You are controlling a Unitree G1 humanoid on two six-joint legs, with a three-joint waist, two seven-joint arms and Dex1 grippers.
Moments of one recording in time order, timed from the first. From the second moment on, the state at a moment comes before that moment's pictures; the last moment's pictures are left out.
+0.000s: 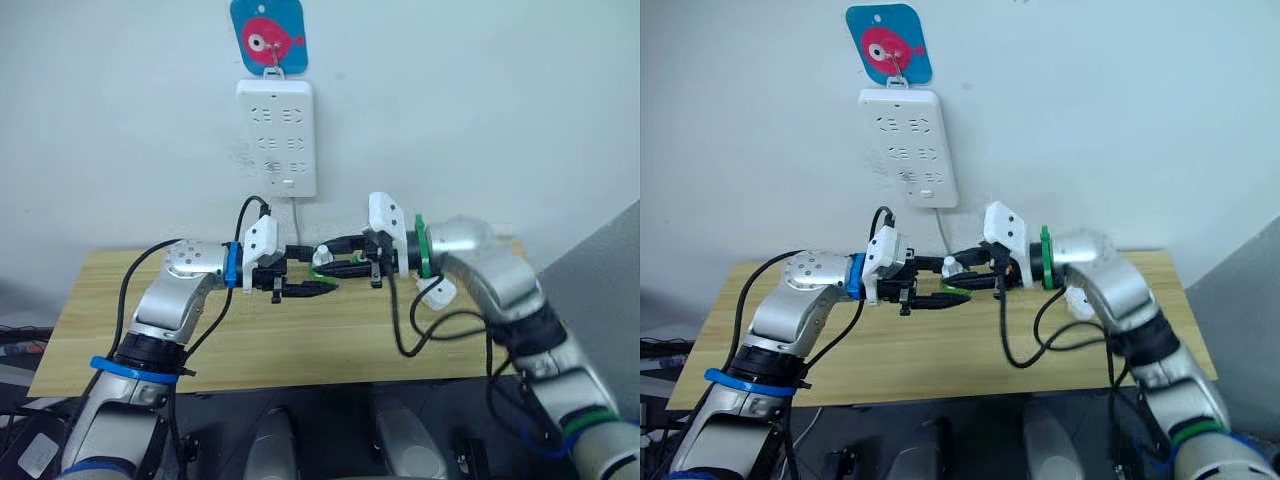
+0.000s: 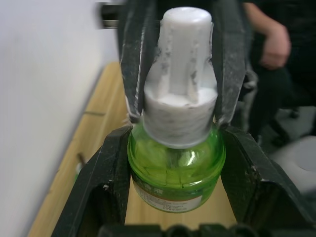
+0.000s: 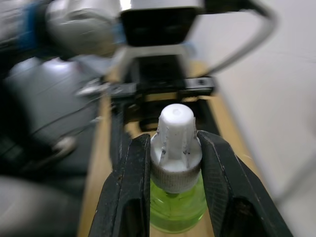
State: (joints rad) left arm -0.53 0.61 -0.15 0.02 -0.38 0.19 -1.34; right arm -0.86 -0.44 0.37 0.01 0.35 0.44 1.27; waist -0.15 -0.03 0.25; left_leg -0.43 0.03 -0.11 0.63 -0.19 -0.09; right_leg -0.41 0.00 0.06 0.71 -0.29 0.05
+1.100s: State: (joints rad) left arm -0.52 0.54 -0.15 0.00 -0.37 0.23 -1.21; right arm -0.53 -0.37 0.25 -0.39 0.31 0.63 0.66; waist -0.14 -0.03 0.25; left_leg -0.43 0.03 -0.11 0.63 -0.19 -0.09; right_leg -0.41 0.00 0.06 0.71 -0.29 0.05
